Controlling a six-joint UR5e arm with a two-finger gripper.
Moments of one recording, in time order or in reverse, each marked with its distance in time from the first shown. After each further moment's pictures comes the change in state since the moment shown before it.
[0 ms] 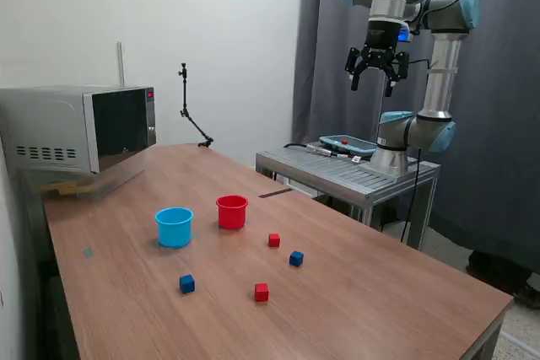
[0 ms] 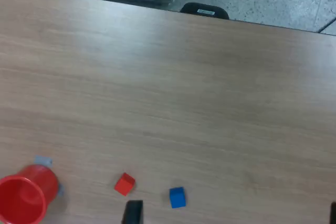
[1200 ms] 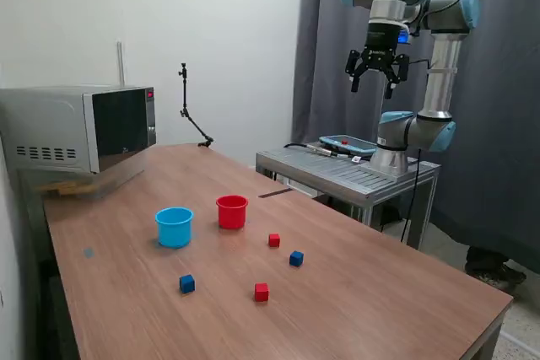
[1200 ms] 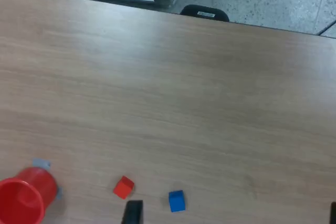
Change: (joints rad) arm 0.001 0.000 0.010 -0.004 0.000 -0.002
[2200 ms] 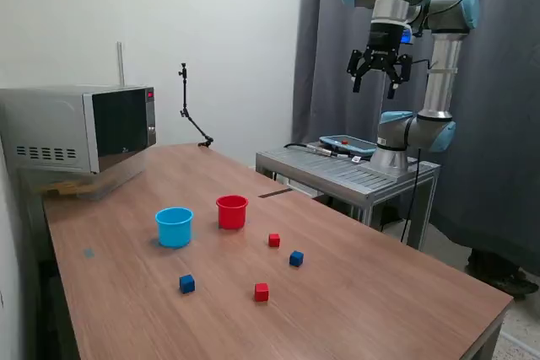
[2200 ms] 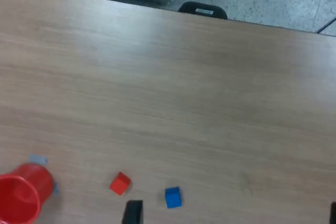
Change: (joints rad) arm 0.013 0.004 0.000 -0.015 -0.002 0.008
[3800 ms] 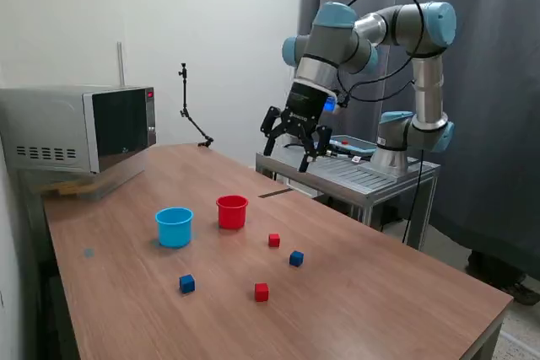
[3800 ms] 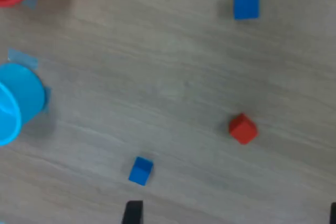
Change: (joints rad) arm -0.051 0.553 -0.291 -0.492 -0.070 -0.201
